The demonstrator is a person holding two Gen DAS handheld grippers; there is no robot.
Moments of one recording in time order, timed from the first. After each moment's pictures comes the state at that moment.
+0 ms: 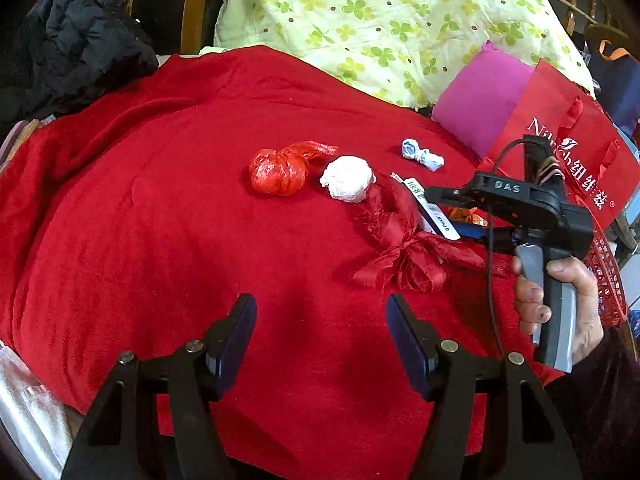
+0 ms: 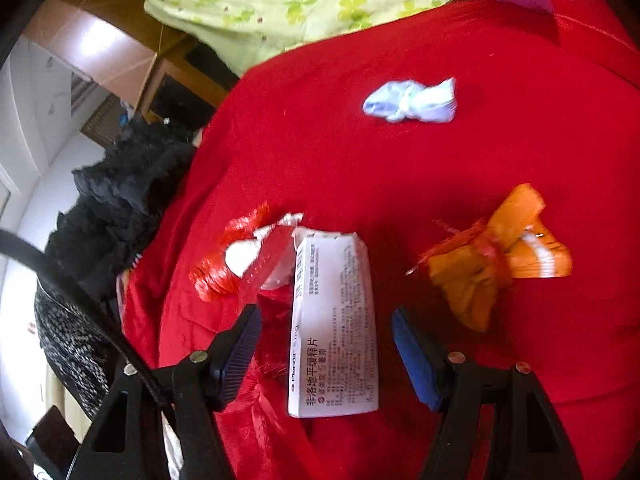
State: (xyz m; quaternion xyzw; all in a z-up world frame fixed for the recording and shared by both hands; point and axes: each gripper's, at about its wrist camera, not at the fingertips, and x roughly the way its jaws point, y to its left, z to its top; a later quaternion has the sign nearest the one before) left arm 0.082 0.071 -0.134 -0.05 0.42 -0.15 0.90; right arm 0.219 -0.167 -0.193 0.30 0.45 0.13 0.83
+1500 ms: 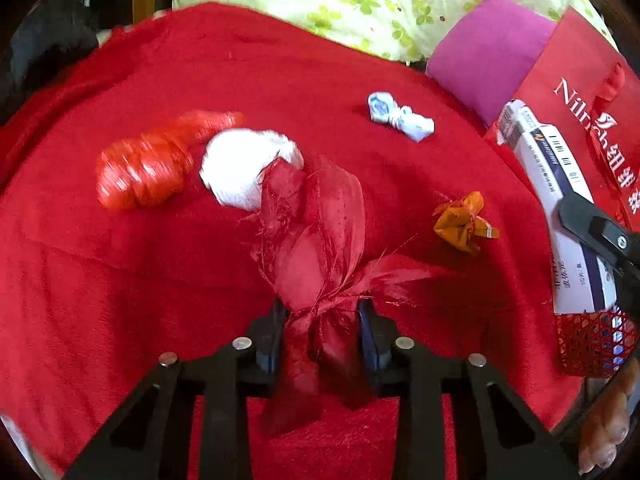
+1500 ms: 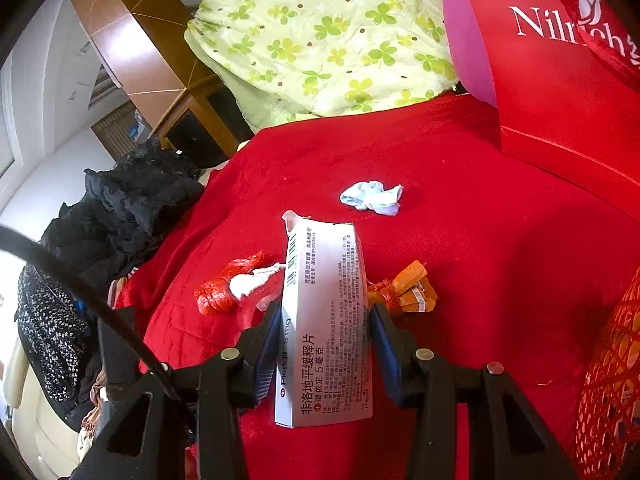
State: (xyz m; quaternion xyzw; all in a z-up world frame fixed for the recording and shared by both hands) left arm 0.171 -0.052 -0.169 -0.02 0.48 -0.15 0.87; right arm 0.139 -0.216 -0.124 0.23 0.35 0.09 0.91
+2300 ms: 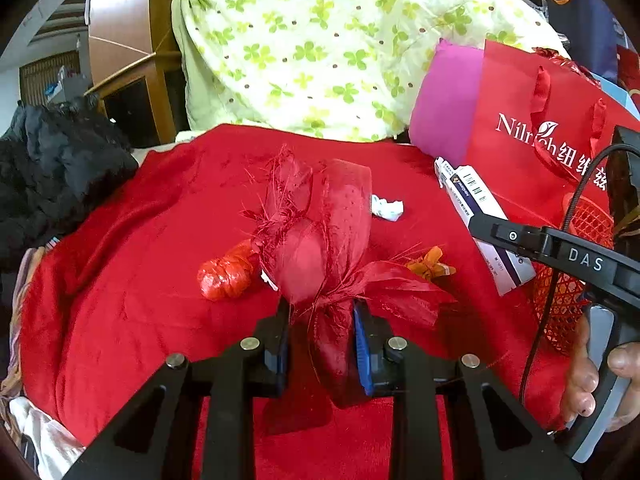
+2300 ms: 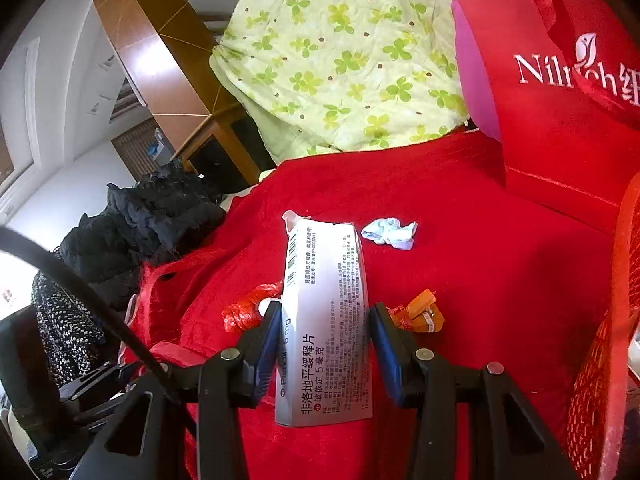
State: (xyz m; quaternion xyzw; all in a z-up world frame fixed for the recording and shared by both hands) left arm 0.081 -0.049 -0.066 0.07 0.33 -0.12 0.93; right arm 0.111 -0.217 -0.094 0.23 0.28 0.10 0.93
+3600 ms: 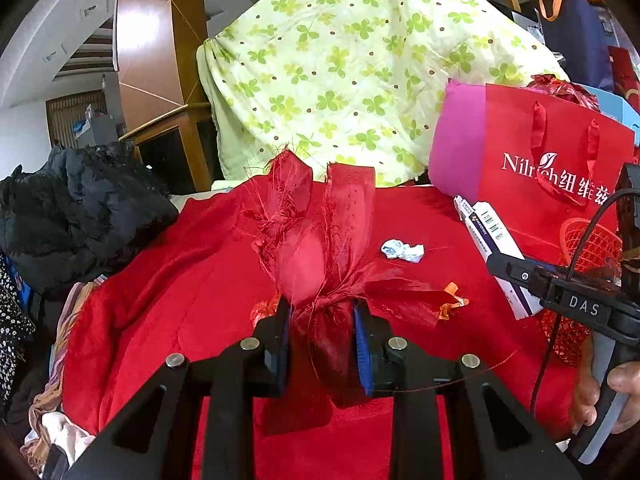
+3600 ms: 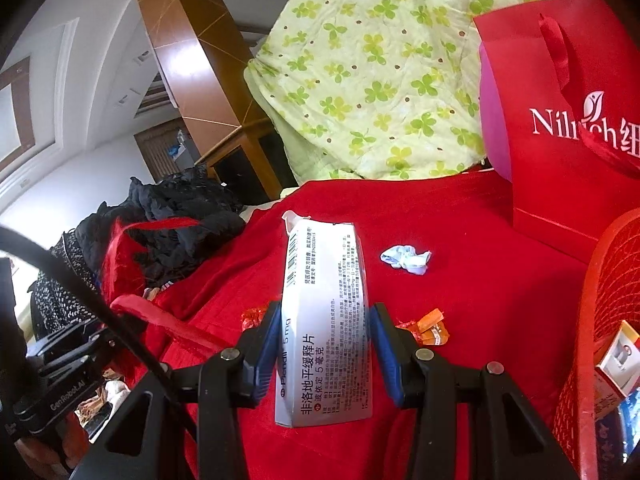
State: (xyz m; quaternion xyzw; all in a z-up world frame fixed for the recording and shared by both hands) left arm 0.039 -0.037 -0.023 0.09 0.25 -0.07 0.96; right arm 0.072 -0.203 -0.071 0.18 0.23 0.12 0.95
